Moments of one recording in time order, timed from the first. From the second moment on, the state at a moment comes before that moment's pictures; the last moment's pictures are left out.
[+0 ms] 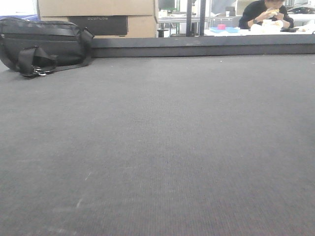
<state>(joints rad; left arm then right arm) 0.00 0.19 -0.57 -0.01 0.38 0.00 0.11 0.40 -0.73 0.10 0.50 -0.01</state>
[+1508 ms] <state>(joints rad) 0.00 0.16 -0.57 -0.01 0.38 0.00 0.11 0.40 -0.73 0.10 0.49 -0.01</state>
